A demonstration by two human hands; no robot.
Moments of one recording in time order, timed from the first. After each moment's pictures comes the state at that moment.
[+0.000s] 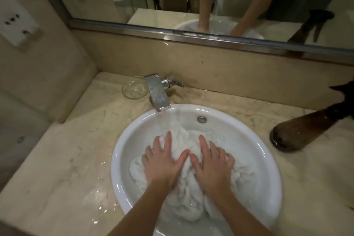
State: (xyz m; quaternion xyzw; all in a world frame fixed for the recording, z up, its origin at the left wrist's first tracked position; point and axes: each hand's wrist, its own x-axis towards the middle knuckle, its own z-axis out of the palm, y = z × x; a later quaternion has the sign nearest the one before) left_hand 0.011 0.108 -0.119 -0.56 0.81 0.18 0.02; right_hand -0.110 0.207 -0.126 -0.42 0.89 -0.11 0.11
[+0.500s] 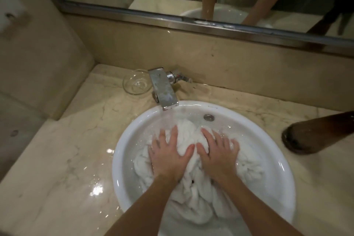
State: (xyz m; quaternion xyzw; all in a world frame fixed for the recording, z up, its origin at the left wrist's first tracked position) left_hand -0.002 0.090 -0.131 -0.55 0.80 0.23 0.01; right_hand -0.129 0.175 -0.136 -0.41 0.89 -0.11 0.15
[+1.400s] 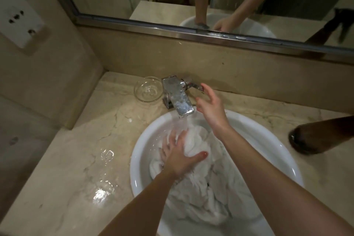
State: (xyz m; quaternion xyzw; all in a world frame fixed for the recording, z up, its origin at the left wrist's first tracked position) left_hand 0.014 0.052 -0.130 -0.48 0.75 0.45 0.03; right_hand -0.137 0.045 -0.022 -0.22 0.74 -0.54 0.34
